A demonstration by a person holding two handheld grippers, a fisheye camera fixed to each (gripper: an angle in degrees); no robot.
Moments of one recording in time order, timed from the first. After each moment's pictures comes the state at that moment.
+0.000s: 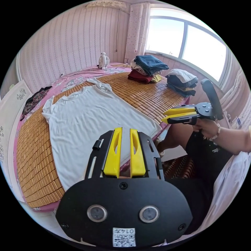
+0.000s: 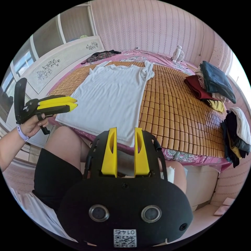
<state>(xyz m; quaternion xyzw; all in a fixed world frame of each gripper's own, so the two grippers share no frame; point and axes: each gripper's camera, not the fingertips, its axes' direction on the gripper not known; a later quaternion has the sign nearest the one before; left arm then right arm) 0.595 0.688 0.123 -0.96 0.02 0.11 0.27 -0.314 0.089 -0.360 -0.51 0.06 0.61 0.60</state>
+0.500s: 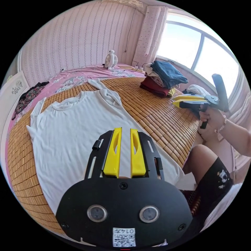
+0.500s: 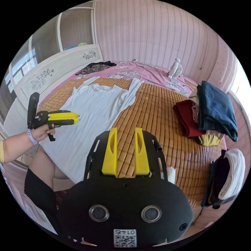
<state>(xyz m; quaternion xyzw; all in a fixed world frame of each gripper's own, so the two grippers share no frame) 0.511 0.915 0.154 -0.95 -0.03 0.08 0.29 -0.156 0.245 -0.376 -0.48 0.08 0.58 0.65</state>
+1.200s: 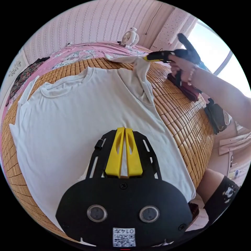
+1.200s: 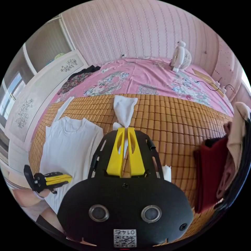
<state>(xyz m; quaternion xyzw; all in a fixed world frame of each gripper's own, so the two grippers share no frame) 0.387 1.100 0.167 -0.97 -0.11 0.05 0.19 0.013 0.522 -0.238 -0.46 0.08 0.66 0.59</state>
